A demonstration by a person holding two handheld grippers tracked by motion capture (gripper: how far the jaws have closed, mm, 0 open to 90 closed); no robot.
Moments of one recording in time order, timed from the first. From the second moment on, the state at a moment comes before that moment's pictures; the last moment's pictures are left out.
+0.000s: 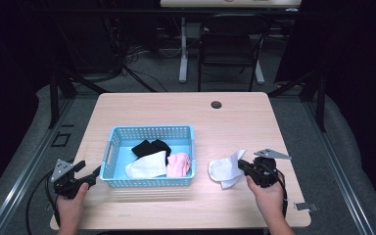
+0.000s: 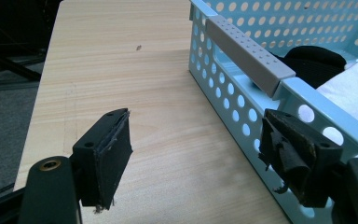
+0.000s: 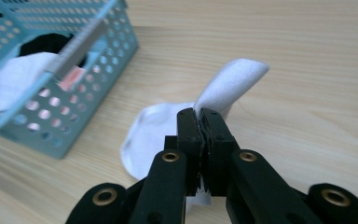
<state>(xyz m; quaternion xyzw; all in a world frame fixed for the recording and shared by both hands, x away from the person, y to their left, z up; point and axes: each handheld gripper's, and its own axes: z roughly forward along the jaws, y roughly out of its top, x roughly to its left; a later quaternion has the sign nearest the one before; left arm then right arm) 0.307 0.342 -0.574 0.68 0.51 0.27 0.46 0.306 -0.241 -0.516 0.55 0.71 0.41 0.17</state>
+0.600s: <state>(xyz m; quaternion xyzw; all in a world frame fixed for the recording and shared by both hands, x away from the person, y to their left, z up) 0.307 0.342 -0.574 0.68 0.51 0.27 0.46 0.305 -0.262 -0.544 0.57 0.70 0.38 0.22</state>
